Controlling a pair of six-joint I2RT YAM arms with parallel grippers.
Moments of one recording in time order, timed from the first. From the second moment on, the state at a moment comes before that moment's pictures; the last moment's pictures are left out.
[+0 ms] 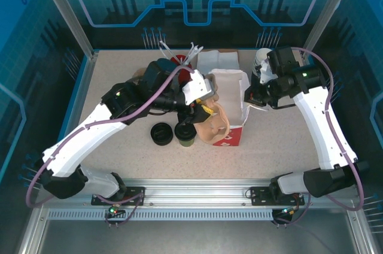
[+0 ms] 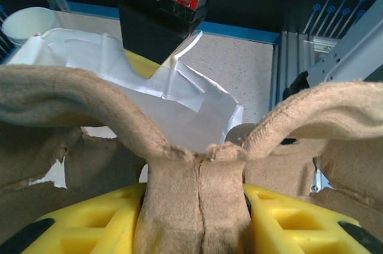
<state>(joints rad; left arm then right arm) -0.85 1.39 1.72 -0.92 0.38 0.23 0.26 1.36 1.66 -1.42 -0.38 0.46</state>
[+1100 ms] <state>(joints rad) -0.86 1.63 1.81 -1.06 0.45 0.27 0.36 1.24 1.52 -1.40 -0.46 0.36</state>
